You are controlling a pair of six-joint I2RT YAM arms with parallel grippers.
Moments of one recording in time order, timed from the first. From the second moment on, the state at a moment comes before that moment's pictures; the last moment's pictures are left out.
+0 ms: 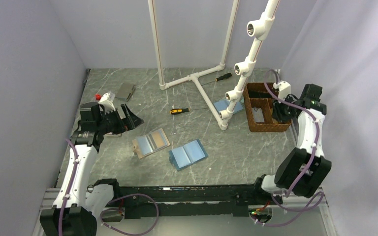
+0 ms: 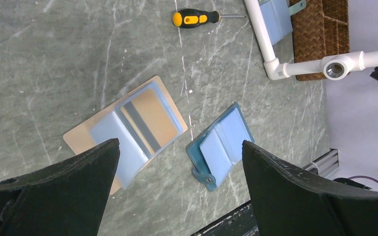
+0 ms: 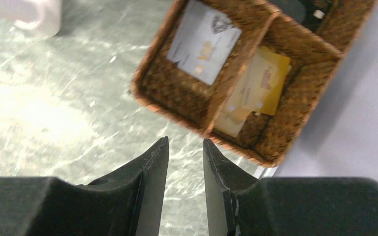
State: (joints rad) left arm 0.07 0.90 0.78 -0.50 0.56 -0.38; right arm -0.46 1.38 1.20 -0.82 -0.53 -0.80
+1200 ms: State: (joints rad) left arm 0.00 0.93 0.76 -0.44 0.75 -0.41; right arm 0.50 1.11 0.97 -1.05 -0.67 -1.08
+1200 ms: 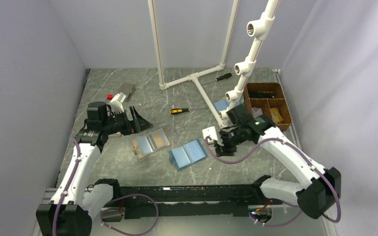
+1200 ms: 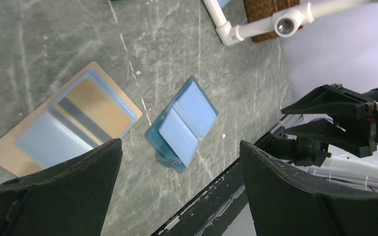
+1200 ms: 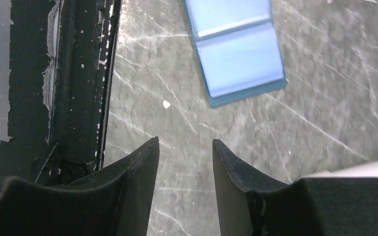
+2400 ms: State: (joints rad) left arm -0.46 1.35 0.81 -0.51 0.00 -0.74; right arm 0.74 1.74 1.29 -0.53 -0.53 -0.16
